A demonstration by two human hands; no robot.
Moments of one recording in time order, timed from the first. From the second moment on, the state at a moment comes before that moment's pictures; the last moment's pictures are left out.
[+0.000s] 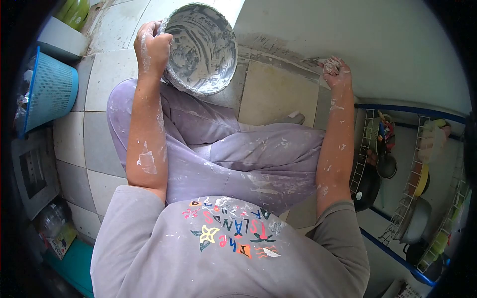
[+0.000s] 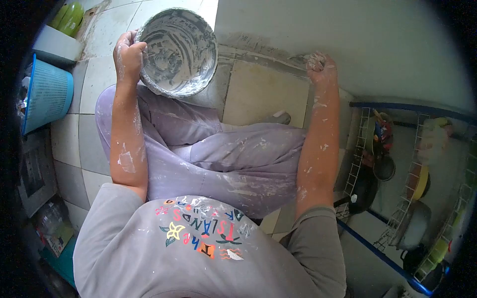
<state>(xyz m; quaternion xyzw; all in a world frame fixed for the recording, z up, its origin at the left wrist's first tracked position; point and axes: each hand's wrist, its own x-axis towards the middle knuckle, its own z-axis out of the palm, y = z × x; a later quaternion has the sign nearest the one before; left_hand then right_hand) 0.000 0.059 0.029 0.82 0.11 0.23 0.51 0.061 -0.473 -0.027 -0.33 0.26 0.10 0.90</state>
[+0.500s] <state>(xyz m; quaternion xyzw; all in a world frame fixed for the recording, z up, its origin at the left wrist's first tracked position) 0.002 0.062 0.023 0.82 0.13 0.25 0.50 0.017 -0.456 0.011 -0.50 0.38 0.10 0.78</state>
